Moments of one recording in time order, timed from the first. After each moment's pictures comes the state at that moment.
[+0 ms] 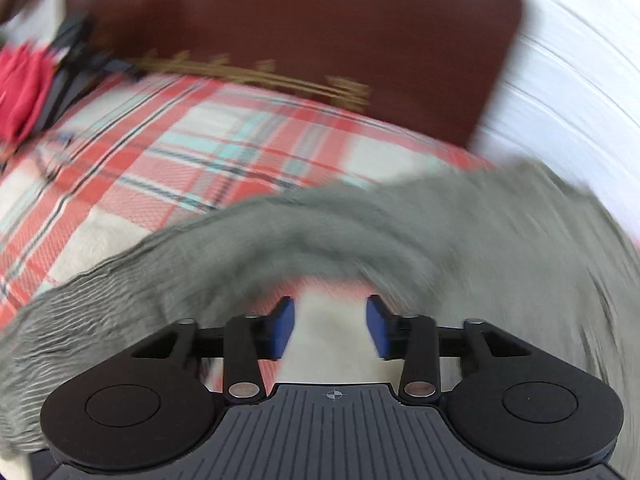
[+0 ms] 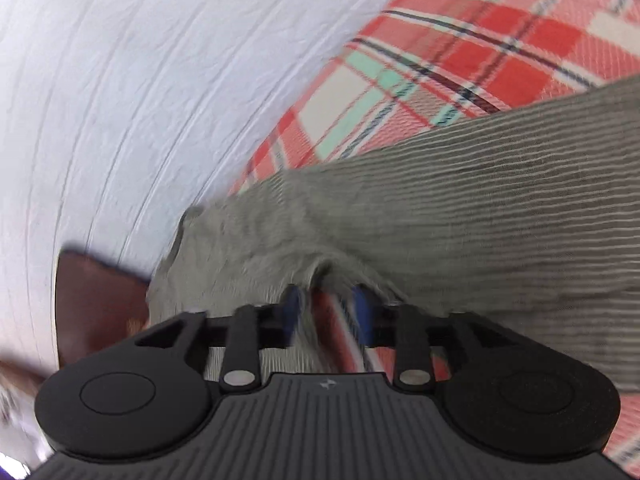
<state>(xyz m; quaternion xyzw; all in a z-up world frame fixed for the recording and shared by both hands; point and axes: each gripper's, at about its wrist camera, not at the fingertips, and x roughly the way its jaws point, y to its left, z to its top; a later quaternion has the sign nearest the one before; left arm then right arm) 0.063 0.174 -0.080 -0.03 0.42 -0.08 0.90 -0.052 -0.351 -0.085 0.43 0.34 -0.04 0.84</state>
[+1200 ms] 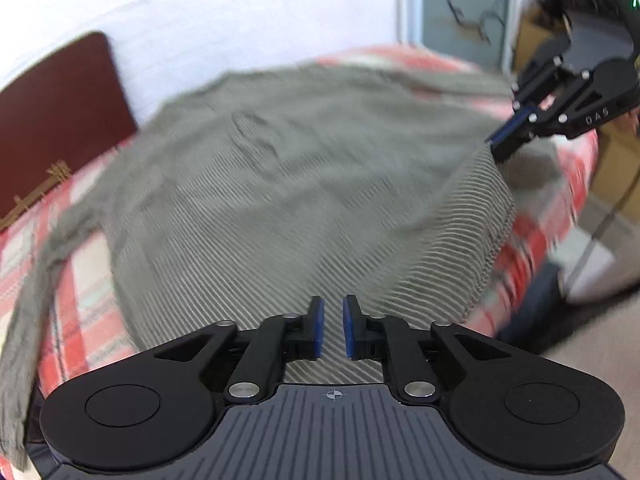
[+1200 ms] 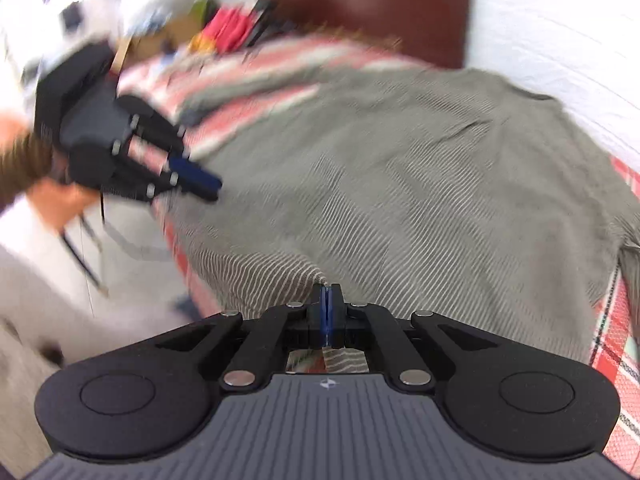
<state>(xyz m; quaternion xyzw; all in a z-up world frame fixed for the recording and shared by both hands) -0.174 0.123 -0.067 0.20 0.33 -0.39 0.83 -0.194 -0.117 -0.002 -0.06 0.40 0.30 0.87</state>
